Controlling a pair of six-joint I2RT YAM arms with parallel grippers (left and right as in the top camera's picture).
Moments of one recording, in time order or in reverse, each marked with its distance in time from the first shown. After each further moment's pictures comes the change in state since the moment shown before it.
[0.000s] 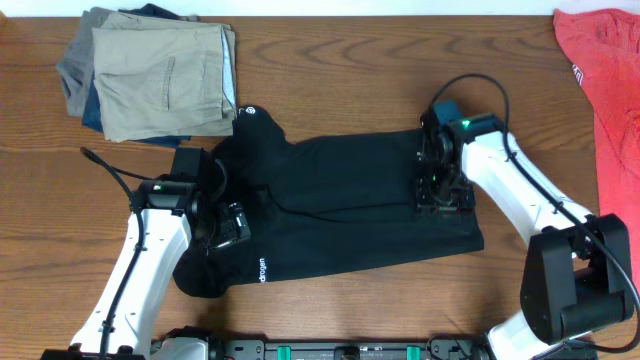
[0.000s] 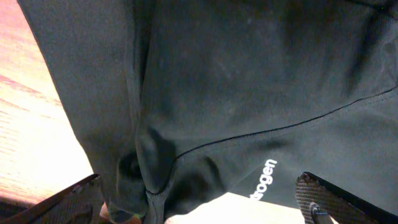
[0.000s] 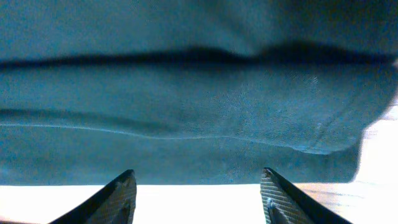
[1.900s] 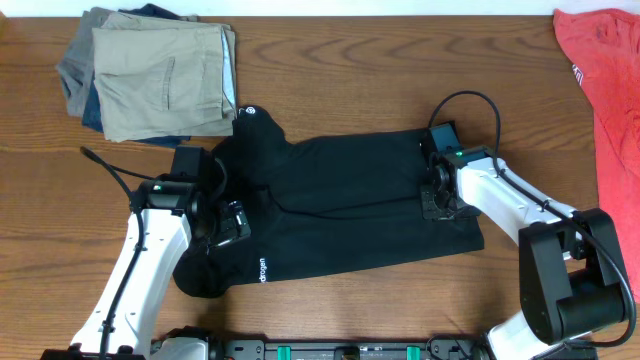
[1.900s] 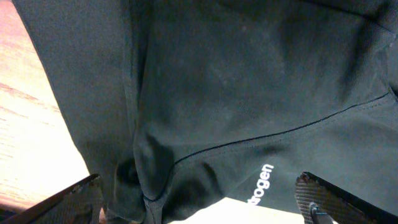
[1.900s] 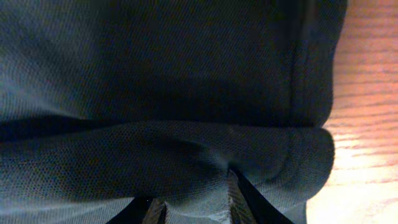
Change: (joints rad) left arm 0.000 0.000 0.000 0.017 0.000 0.000; right arm -0.001 0.000 -0.211 0.351 0.288 -0.011
